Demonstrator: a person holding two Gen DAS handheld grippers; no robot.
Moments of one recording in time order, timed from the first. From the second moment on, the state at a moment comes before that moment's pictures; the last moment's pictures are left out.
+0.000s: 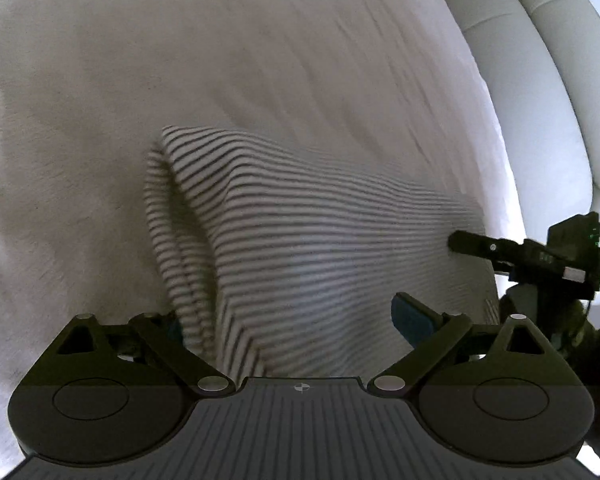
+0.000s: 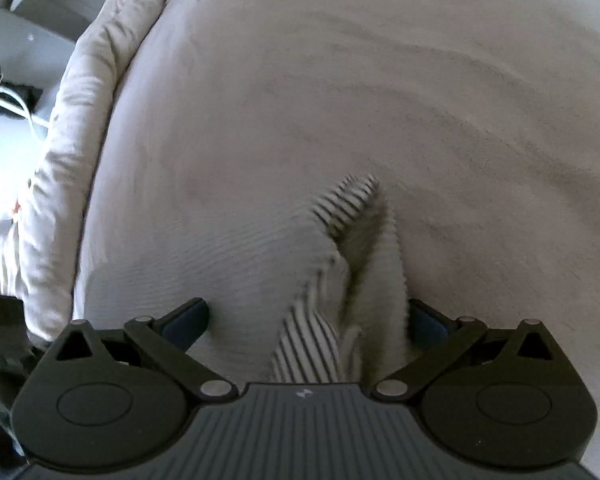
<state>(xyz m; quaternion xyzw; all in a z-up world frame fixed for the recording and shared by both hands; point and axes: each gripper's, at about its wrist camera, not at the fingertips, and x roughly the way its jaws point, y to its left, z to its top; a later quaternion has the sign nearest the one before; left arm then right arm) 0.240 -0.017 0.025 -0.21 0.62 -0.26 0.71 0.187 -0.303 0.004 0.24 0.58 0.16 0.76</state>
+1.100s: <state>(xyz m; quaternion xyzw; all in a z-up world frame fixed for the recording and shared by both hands) 0.171 0.068 0.096 -0.20 0.58 -0.16 0.78 0.292 -0.183 0.102 0.01 0.48 0.19 0.86</state>
